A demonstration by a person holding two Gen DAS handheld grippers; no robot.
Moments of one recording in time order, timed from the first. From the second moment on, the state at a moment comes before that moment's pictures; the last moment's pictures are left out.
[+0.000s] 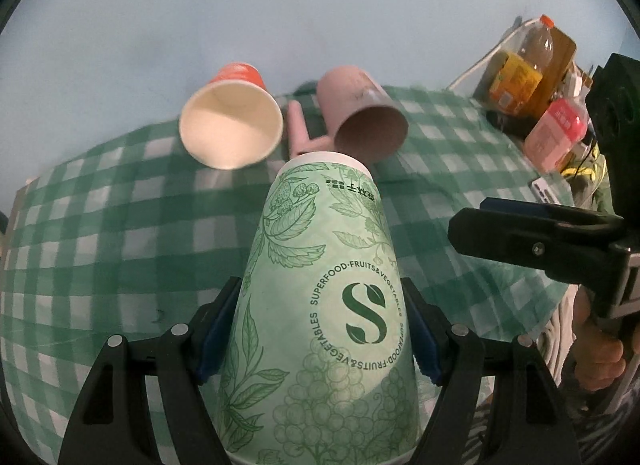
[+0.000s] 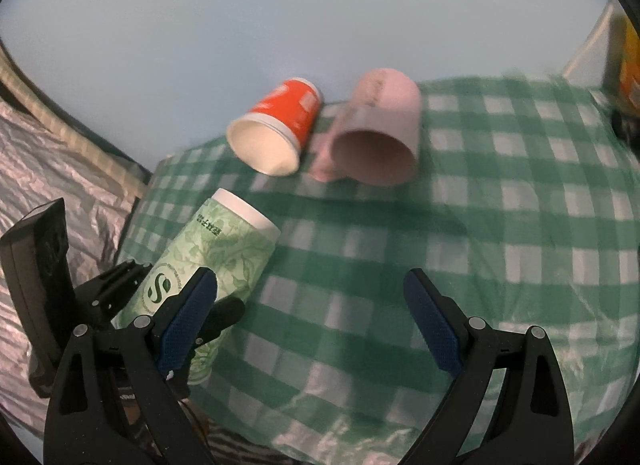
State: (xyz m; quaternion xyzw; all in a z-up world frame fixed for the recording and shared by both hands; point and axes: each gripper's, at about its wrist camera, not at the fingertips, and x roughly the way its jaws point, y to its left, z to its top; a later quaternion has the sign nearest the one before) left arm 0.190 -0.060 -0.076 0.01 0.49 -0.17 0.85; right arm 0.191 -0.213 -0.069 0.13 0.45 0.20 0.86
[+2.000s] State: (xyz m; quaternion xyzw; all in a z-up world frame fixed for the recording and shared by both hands) left arm 0.192 0.047 -0.055 -0.06 0.44 -0.06 0.89; right arm 0.233 -0.149 -0.110 0.20 0.55 0.22 0.78
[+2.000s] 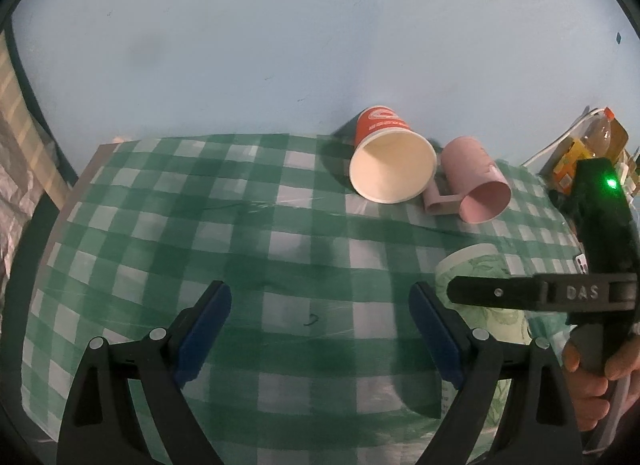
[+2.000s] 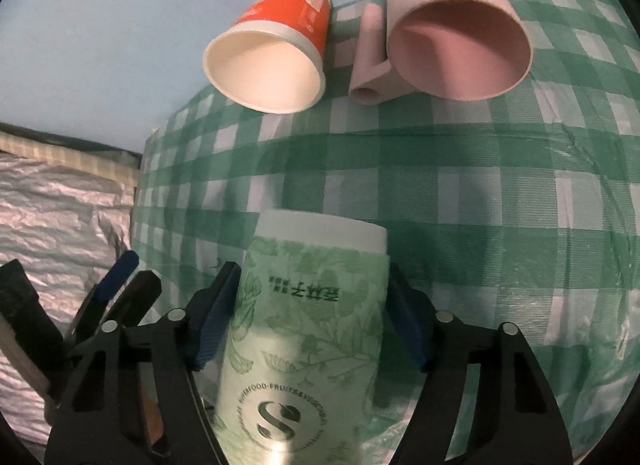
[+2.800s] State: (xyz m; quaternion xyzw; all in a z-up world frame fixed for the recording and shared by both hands) left arm 0.159 0.044 -0.046 -0.08 0.41 -0.05 0.91; right arm 0.143 -0.131 -0.011 -0.04 0.25 0.17 0.95
